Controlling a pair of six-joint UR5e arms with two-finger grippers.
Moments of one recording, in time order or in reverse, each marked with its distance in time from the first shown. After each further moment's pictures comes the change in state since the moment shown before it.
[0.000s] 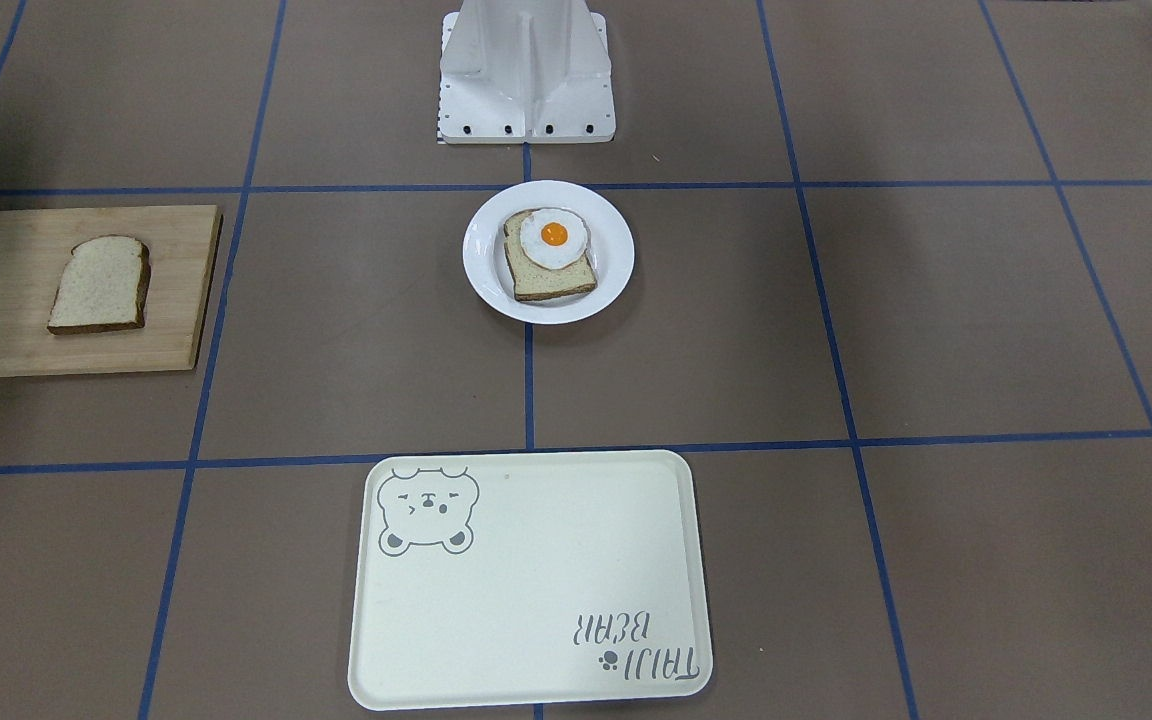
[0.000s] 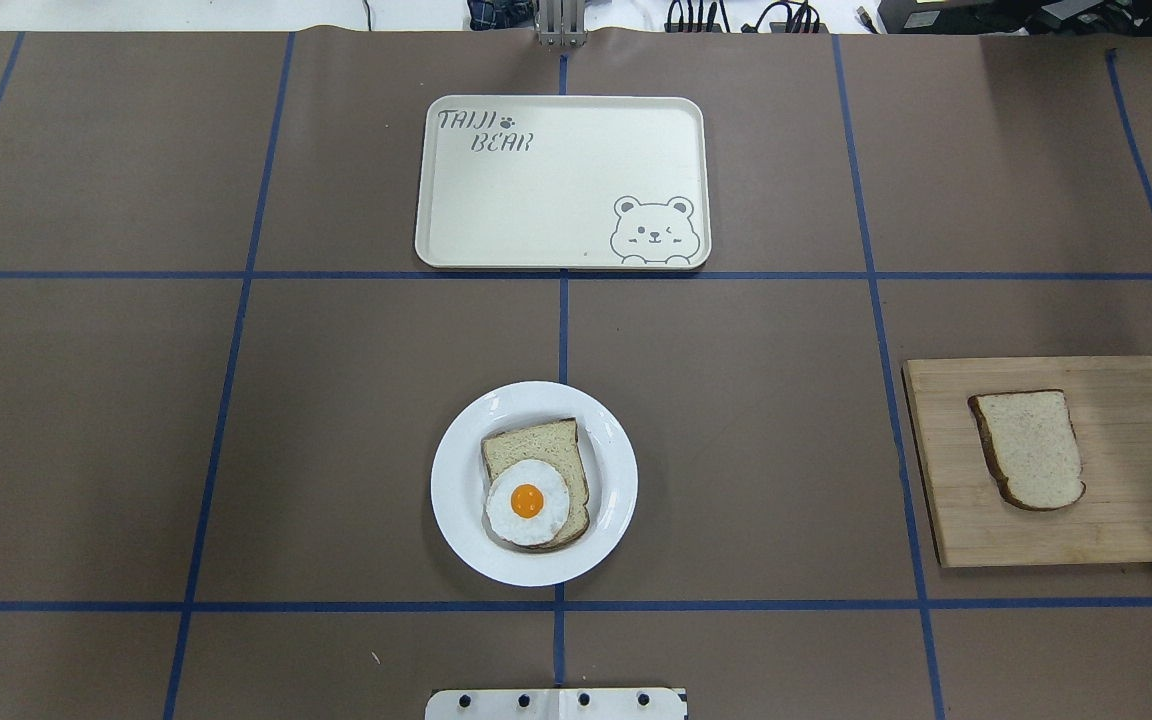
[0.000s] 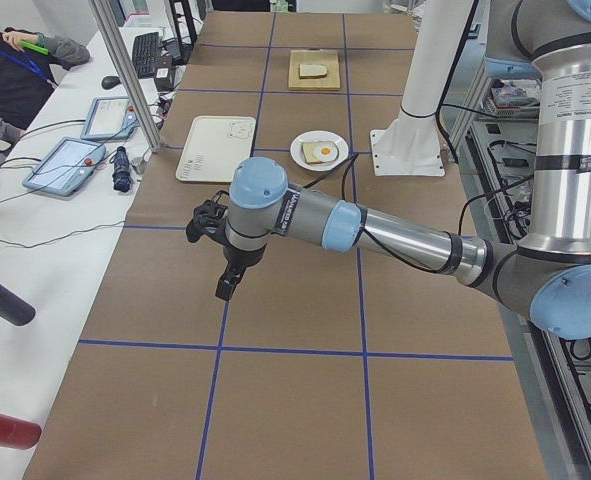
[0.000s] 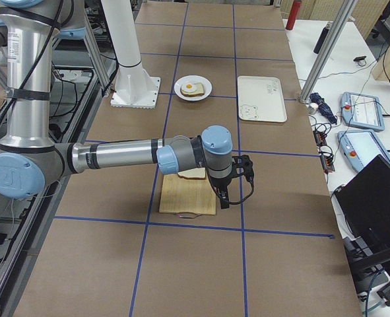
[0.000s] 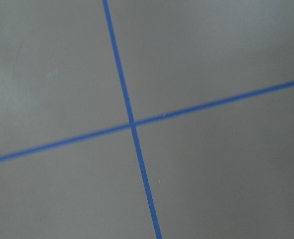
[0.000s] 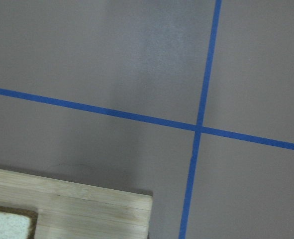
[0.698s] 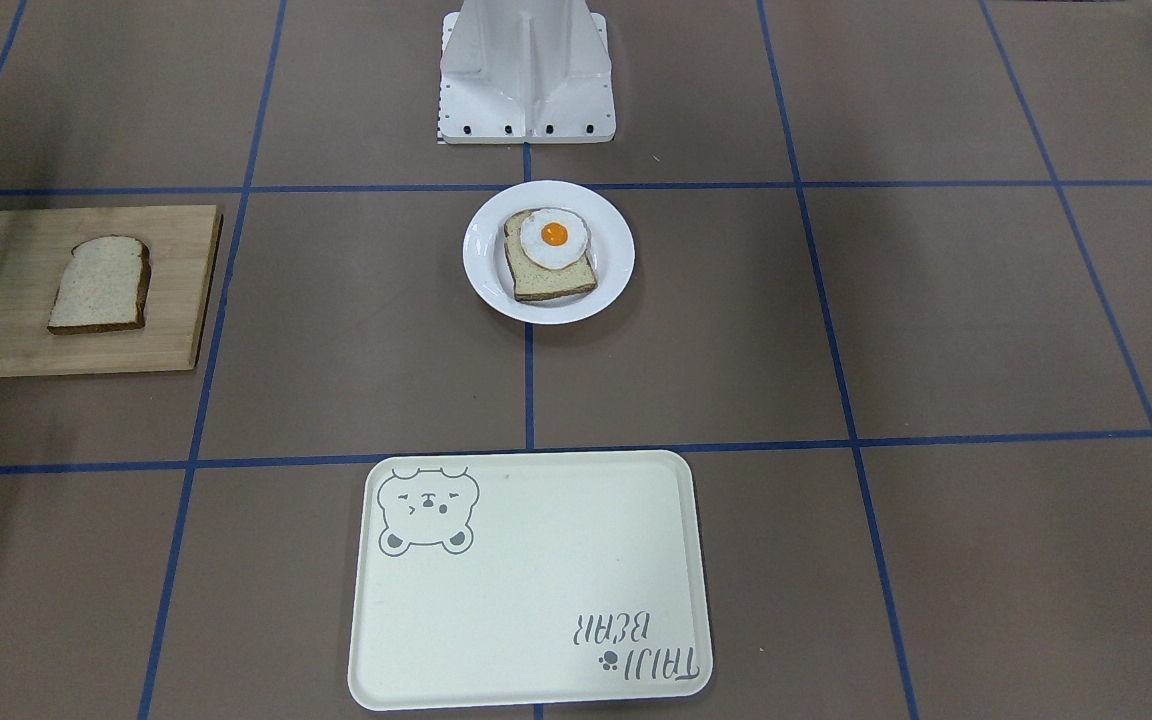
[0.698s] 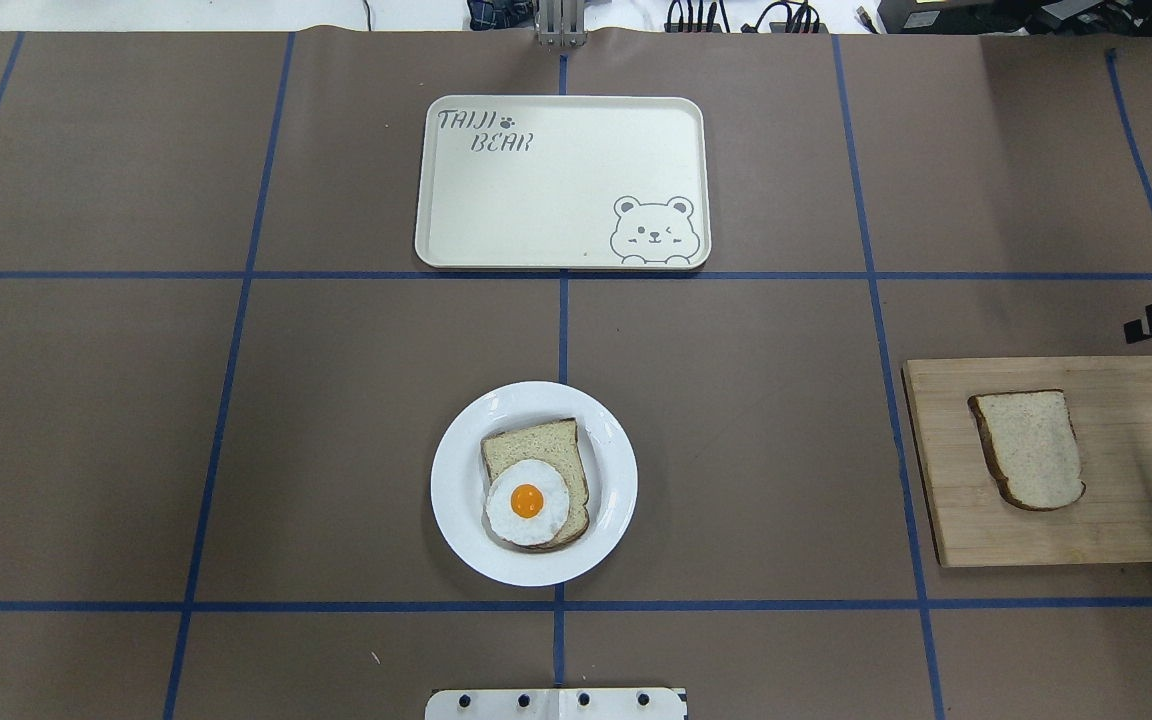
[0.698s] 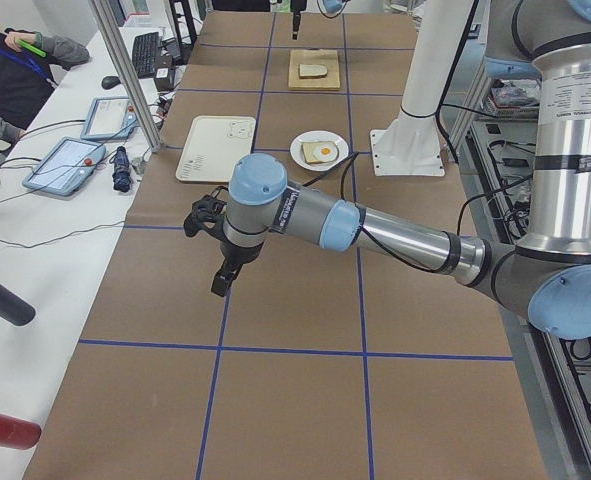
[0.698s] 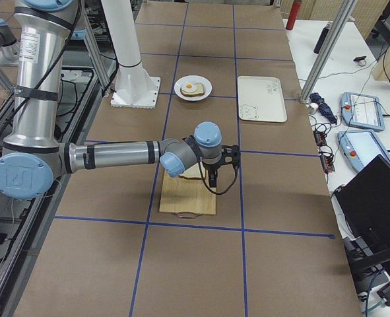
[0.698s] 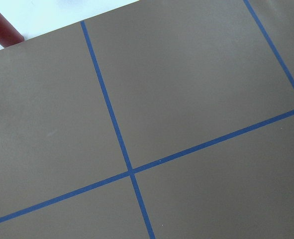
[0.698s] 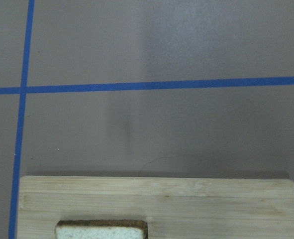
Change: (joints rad) left arm -0.001 0.000 -0.001 -0.013 -0.002 0.003; right arm -0.308 -0.091 -0.014 0.471 -0.007 0.667
